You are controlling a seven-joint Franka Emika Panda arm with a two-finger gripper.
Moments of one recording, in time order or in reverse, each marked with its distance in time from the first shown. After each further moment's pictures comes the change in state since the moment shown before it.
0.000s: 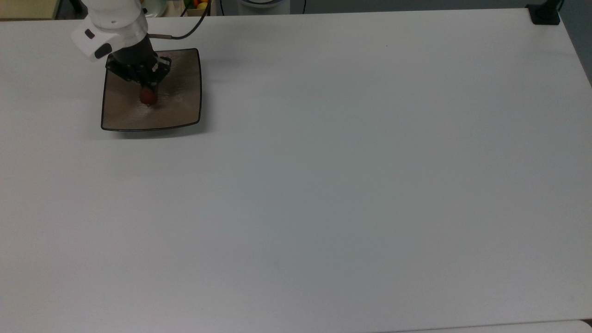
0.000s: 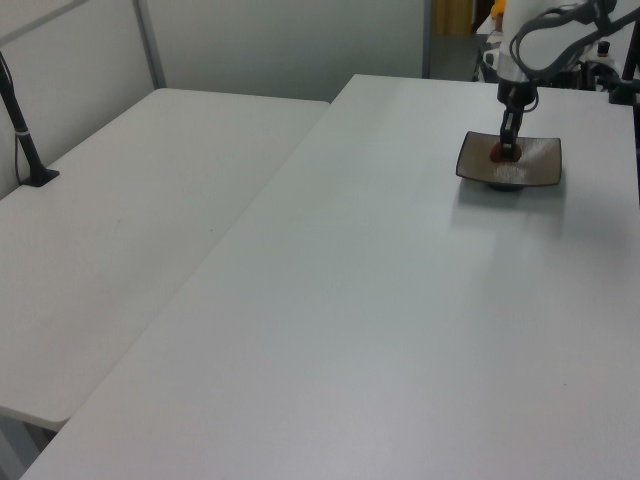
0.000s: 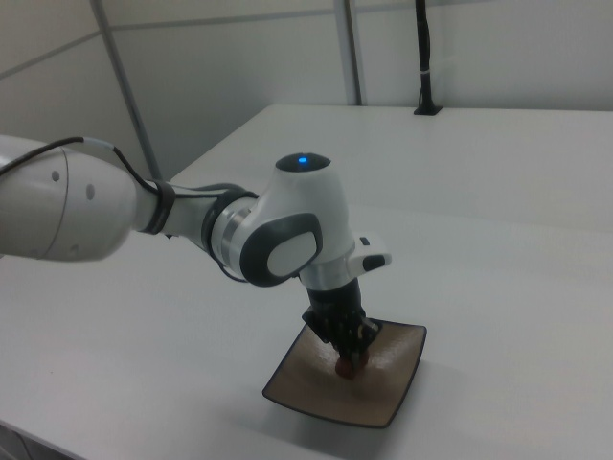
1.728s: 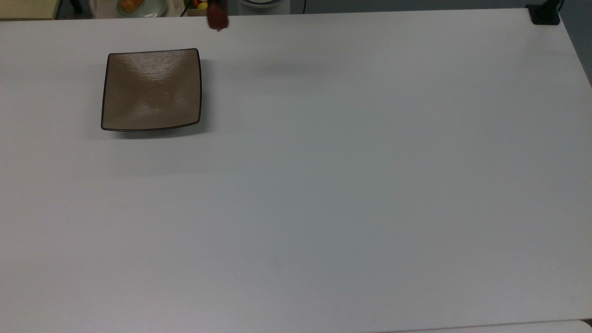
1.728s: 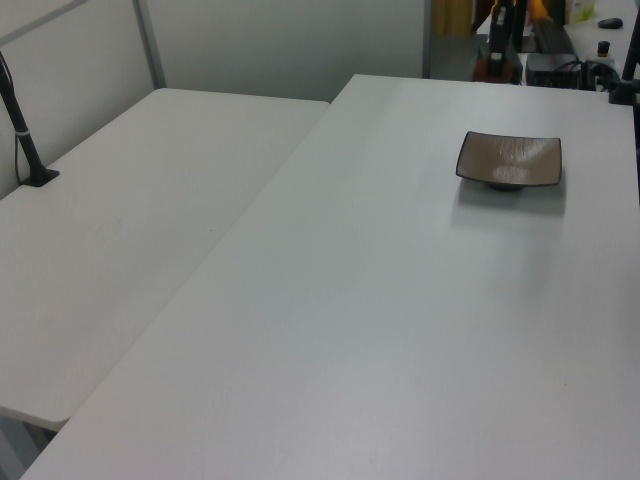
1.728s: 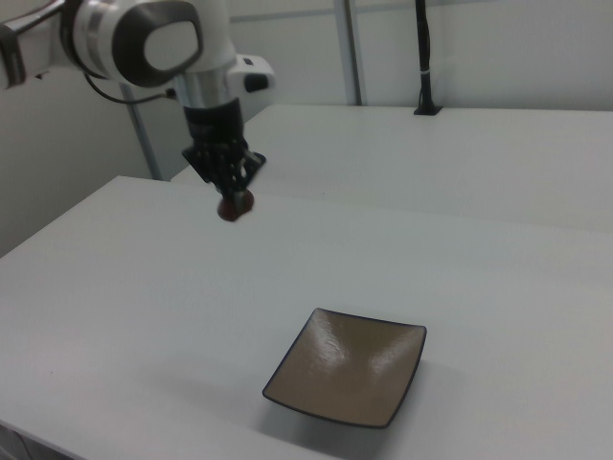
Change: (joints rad) arm 0.173 -0.189 0.076 0.418 0.142 -0.614 0.151
